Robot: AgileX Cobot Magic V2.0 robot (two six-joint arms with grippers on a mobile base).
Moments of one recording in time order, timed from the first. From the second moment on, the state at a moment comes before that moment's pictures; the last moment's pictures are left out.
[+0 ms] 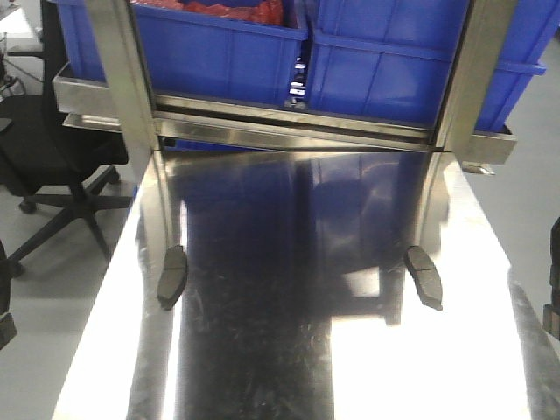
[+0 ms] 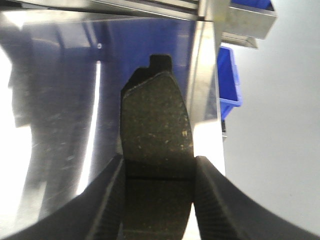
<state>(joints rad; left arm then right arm) -0.12 0.67 -0.39 -0.14 0.18 0.01 -0.08 0.71 -0.55 0.21 0.49 -0.29</state>
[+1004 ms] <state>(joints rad) -0.12 0.67 -0.39 -0.14 0.18 0.01 -0.08 0.71 -0.55 0.21 0.50 -0.29</state>
